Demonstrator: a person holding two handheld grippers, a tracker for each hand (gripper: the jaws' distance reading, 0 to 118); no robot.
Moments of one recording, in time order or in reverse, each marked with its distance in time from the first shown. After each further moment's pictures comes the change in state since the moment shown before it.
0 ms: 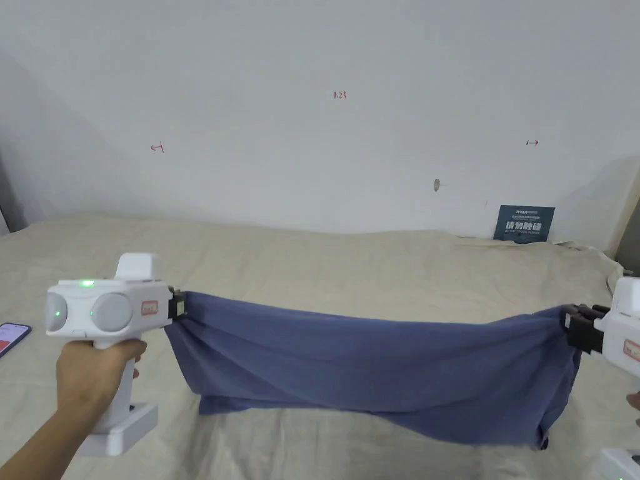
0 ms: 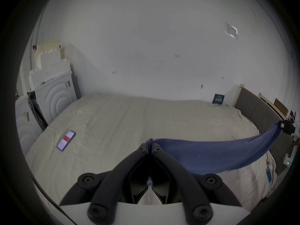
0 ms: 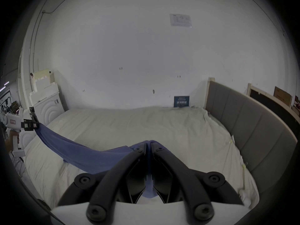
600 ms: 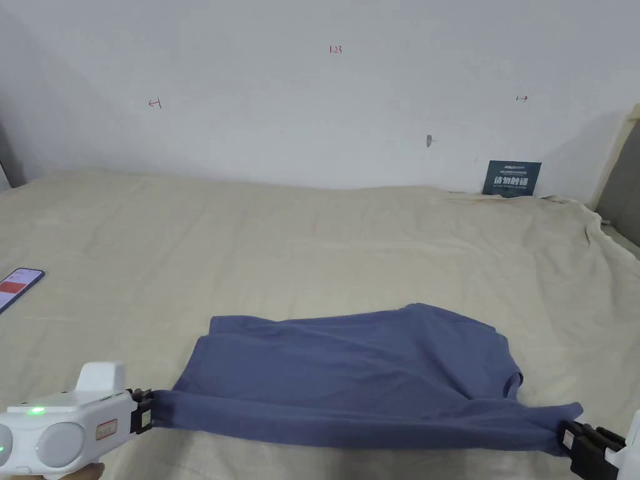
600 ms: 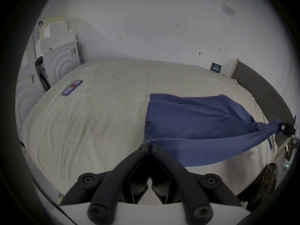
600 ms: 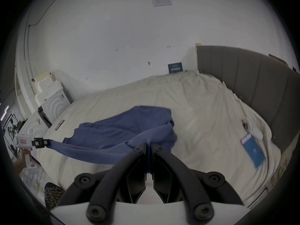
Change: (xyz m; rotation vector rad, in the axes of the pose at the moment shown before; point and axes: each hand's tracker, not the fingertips) left arm -0.047 -0.205 0.086 -0.188 -0.015 0.037; right arm -0.018 -0.193 0.152 -0.158 0.027 -0.197
